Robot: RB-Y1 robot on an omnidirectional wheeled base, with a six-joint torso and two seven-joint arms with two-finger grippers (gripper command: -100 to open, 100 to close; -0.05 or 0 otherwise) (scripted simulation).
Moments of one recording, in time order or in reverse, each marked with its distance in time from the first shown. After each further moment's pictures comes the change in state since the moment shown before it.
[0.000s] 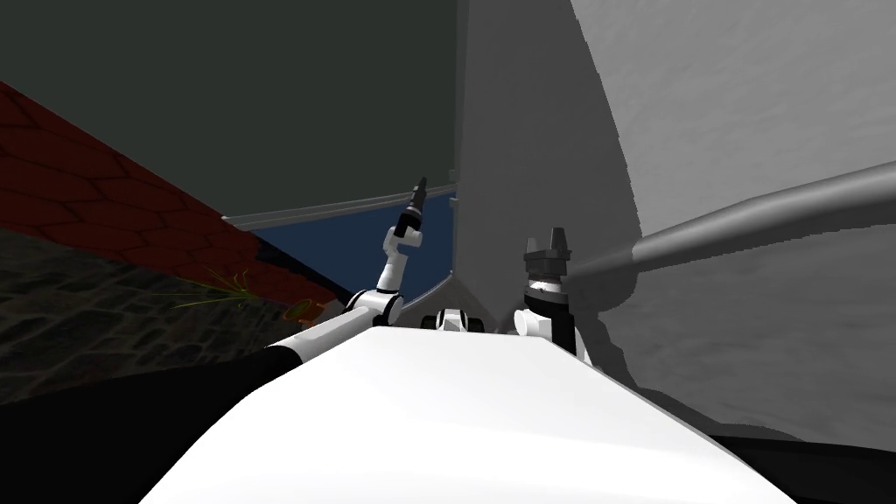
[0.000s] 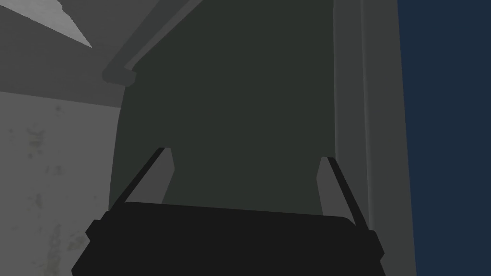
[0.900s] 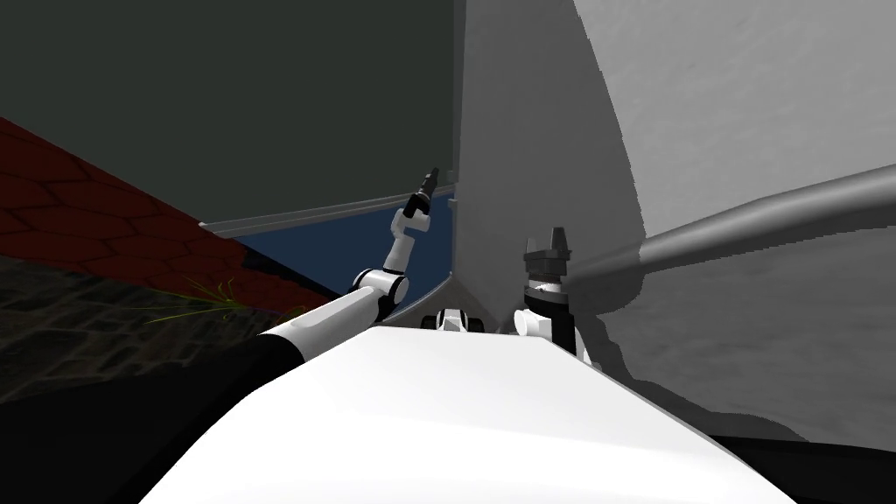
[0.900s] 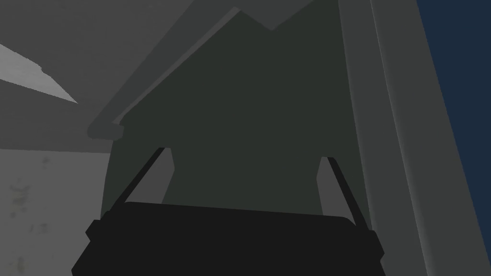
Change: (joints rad) left arm -0.258 -0.004 -0.003 0.226 -0.017 0.129 -0.056; right arm 0.000 0.000 0.000 0.000 0.000 0.000 0.000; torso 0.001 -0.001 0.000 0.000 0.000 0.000
